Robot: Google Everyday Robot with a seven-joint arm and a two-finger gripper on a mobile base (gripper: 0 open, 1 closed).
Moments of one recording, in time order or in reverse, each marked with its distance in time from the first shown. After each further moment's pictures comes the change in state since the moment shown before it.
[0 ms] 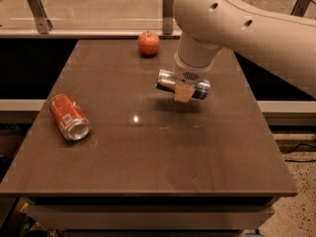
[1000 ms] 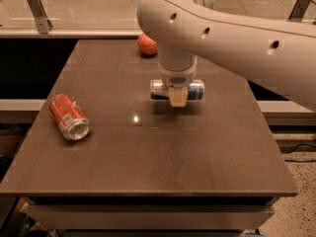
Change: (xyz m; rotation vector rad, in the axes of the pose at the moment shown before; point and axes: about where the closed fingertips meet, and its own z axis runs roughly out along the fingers) arm -0.005 0.015 0.005 -0.022 0.195 -0.135
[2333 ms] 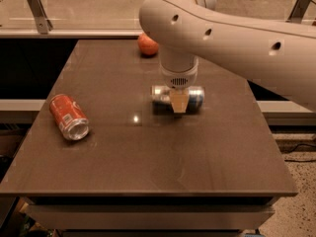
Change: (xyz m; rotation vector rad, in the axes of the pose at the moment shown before) arm 0.001 0.002 0.002 -0.002 0.005 -0.002
